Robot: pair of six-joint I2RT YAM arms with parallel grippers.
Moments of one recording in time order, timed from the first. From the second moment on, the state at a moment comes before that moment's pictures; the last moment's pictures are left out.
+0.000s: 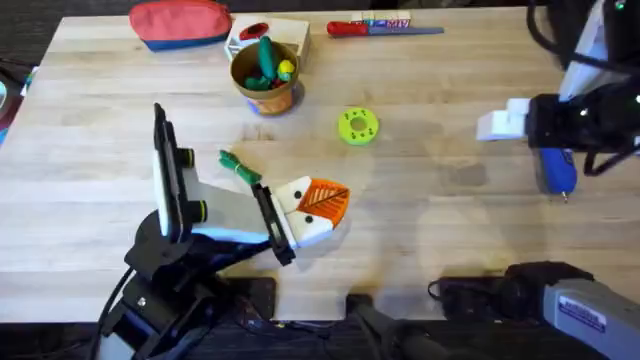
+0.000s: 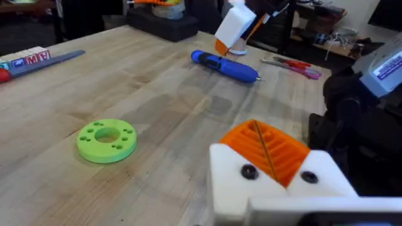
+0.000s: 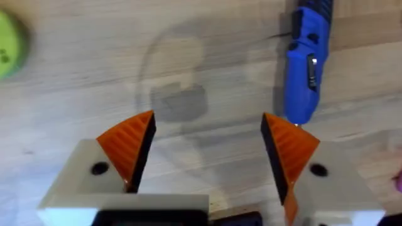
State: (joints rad) left arm -0.55 0.01 0.01 -0.05 0.61 -0.13; right arm 0.05 1.09 1.02 -1.14 0.20 0.16
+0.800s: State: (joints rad) left arm -0.55 0.01 0.01 -0.05 0.61 -0.13; right arm -0.61 1.49 1.02 -0.70 -0.06 -0.51
